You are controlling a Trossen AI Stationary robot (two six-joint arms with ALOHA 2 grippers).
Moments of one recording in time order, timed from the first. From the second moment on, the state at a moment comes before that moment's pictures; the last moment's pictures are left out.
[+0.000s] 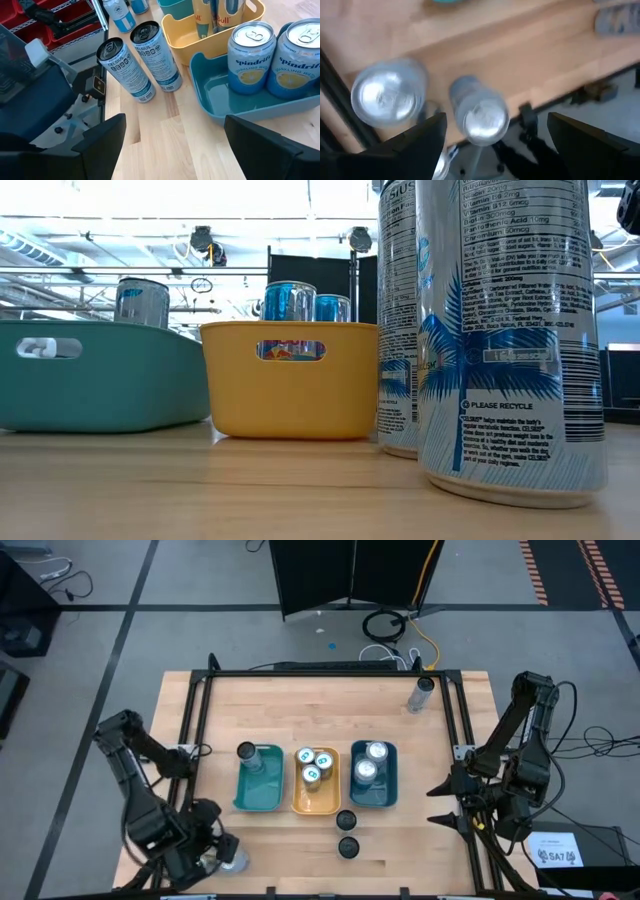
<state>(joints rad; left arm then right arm) -0.98 1.54 1.49 -1.31 -0.18 -2.22 1.18 0.94 0.86 -0.89 0.81 1.30</state>
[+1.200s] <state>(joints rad) -1.17 1.67 1.48 -1.26 -0.09 -2.21 1.18 0.94 0.86 -0.88 0.95 1.42</state>
